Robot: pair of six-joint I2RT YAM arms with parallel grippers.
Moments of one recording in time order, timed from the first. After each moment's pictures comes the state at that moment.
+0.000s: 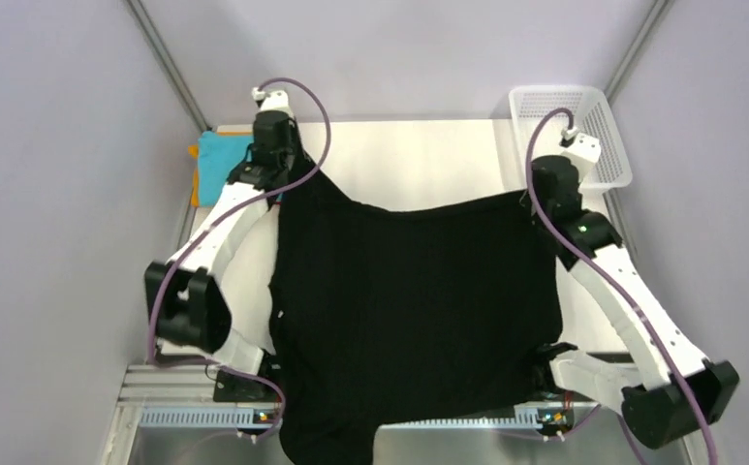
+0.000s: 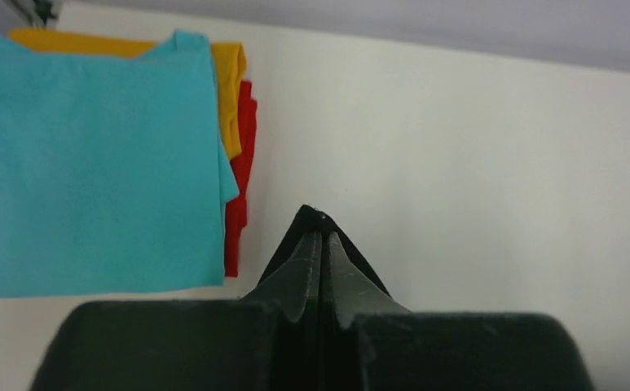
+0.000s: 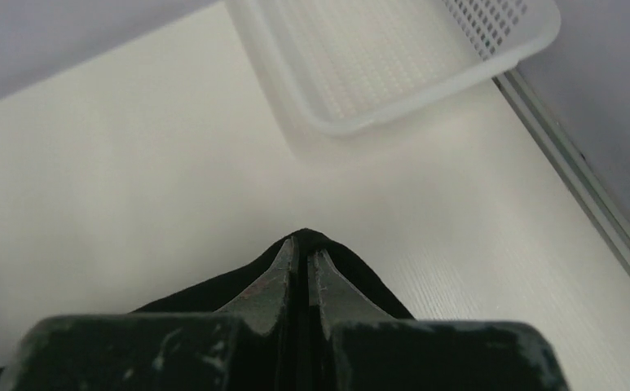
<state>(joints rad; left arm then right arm) -0.23 1.48 1.36 -0.20 -0.23 -0.23 0.37 1.02 1.14 -0.56 0.65 0.44</state>
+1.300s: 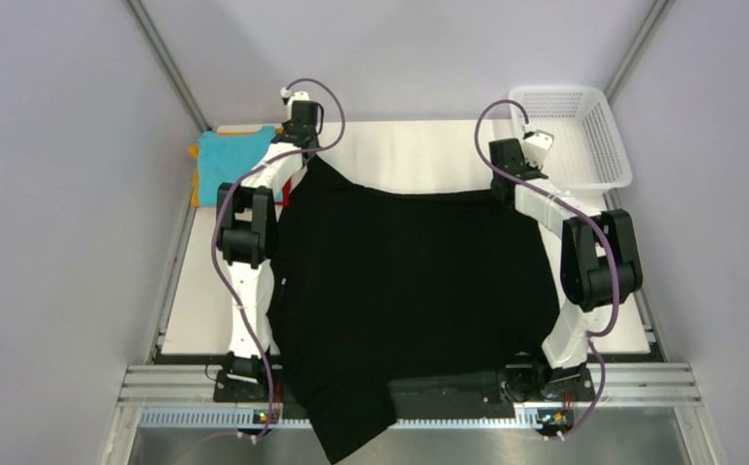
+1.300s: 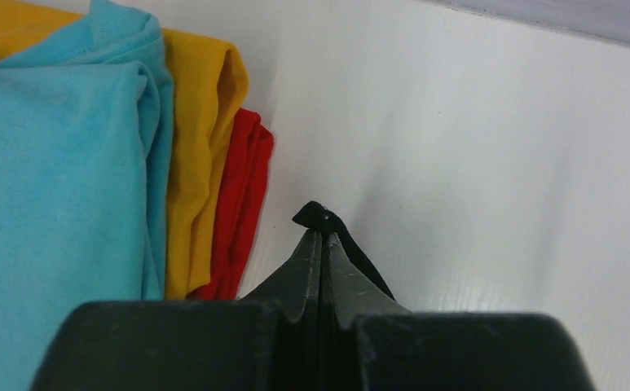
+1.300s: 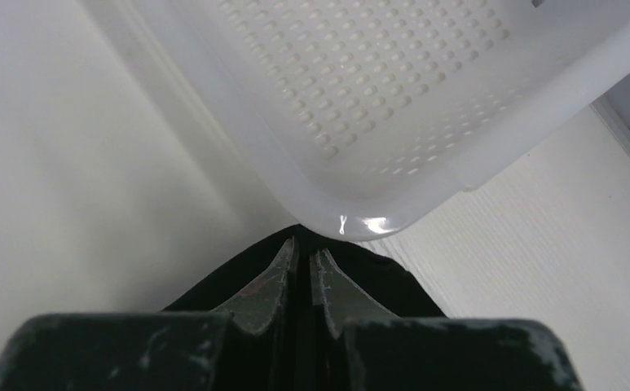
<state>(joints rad) -0.18 2.29 1.92 -0.26 -0.38 -0.26 0.22 1.78 1.21 -0.22 0.72 0.49</state>
